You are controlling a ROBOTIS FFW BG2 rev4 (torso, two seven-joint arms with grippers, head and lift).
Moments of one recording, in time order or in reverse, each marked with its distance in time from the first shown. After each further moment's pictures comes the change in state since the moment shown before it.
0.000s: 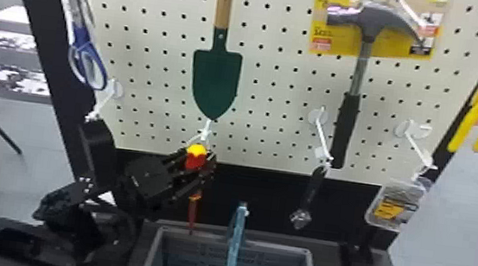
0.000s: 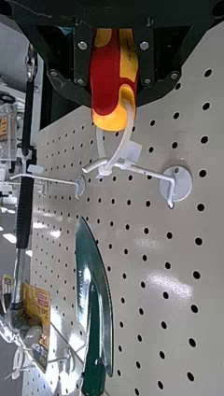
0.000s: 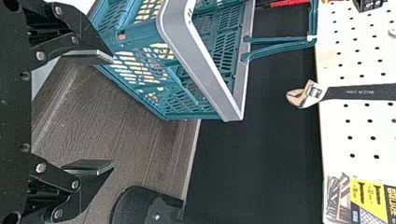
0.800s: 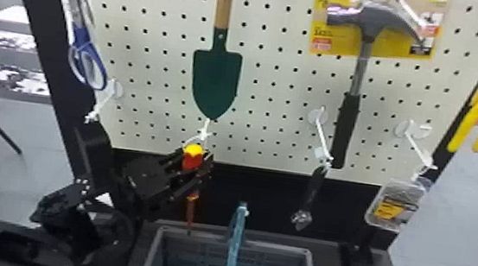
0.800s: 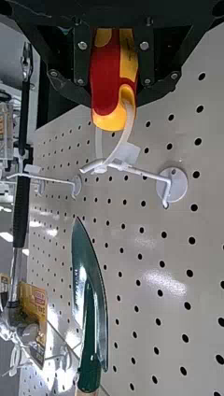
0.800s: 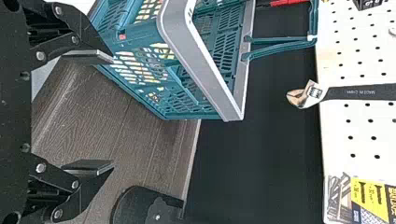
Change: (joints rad) left arm 0.009 -0.003 0.007 -0.001 0.002 -0.011 0.009; right arm 0.000 0.000 0.000 0.001 0.000 0.001 0.000
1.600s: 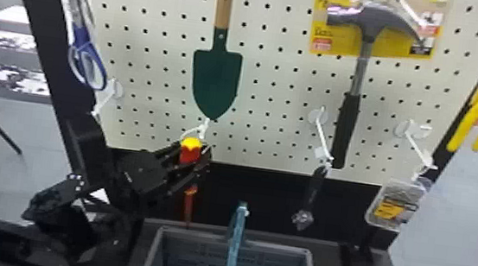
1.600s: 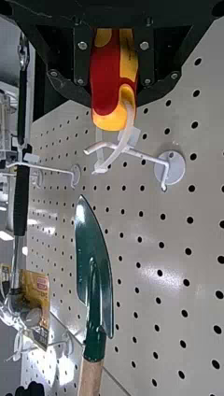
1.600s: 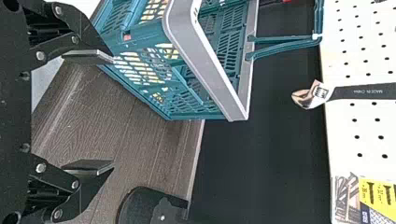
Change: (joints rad) left arm 0.017 -0.003 0.013 -0.066 -0.006 0.028 0.021; right arm 0.000 0.000 0.000 0.008 0.002 0.006 0.000
